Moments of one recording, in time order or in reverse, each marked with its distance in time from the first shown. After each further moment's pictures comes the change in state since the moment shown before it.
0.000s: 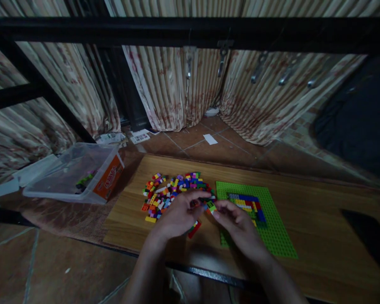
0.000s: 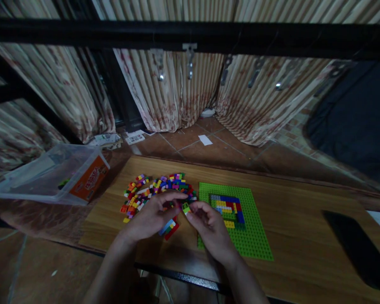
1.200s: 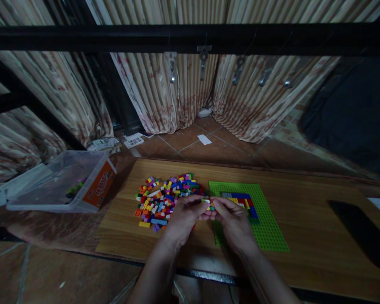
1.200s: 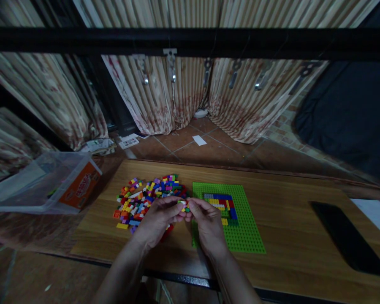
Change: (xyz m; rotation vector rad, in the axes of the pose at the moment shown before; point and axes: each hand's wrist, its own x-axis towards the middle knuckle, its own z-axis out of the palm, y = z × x) left_hand 0.009 0.011 0.039 -0.798 0.095 -0.373; right_hand 0.010 0.004 0.009 0.622 0.260 0.130
